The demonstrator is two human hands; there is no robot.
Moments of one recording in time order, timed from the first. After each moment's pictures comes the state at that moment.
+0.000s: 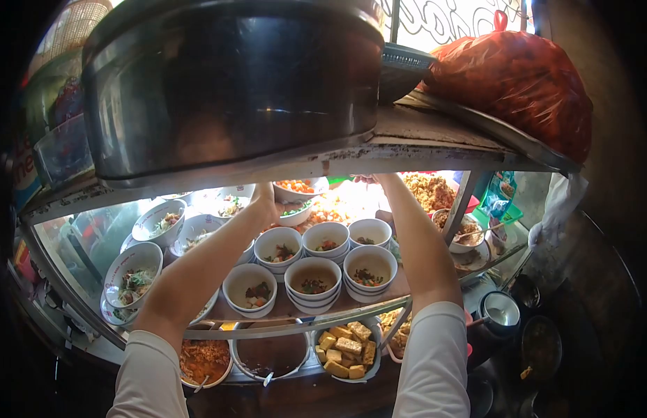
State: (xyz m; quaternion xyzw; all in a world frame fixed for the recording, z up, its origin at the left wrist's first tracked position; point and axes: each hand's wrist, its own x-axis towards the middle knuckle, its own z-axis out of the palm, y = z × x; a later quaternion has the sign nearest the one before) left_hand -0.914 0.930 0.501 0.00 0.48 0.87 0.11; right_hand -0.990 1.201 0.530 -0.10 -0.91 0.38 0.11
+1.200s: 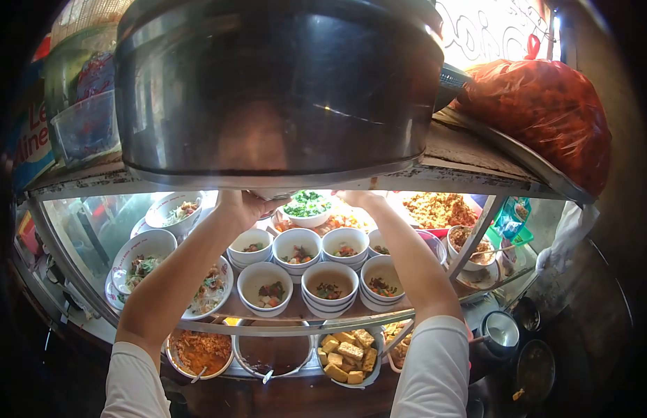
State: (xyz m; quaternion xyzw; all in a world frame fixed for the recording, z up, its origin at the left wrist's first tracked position) left_hand -0.851 0.852 0.531 0.04 0.36 0.93 0.04; right_hand -0.991 1.119 0.474 0.27 -0.94 0.19 0.12
